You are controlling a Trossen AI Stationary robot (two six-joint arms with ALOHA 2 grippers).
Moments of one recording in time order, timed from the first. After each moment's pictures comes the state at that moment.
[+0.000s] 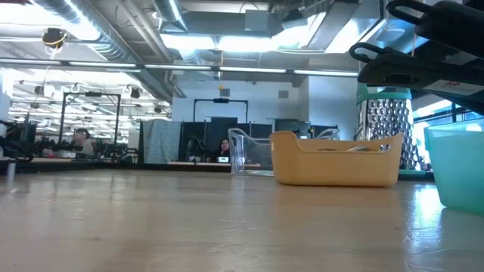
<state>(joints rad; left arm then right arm) -1.23 1.39 1.08 -0.28 -1.43 -0.49 0.33 1.75 1.53 -0.37 0.00 0.01</state>
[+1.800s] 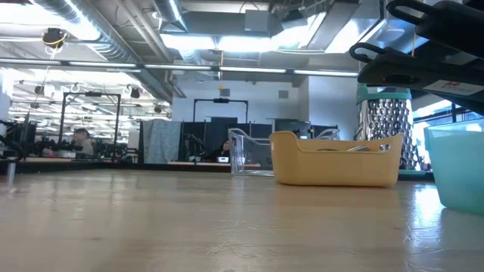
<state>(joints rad) -0.69 2.05 1.08 1.47 -0.56 0.38 0.67 1.37 1.00 0.42 0.10 -0.05</state>
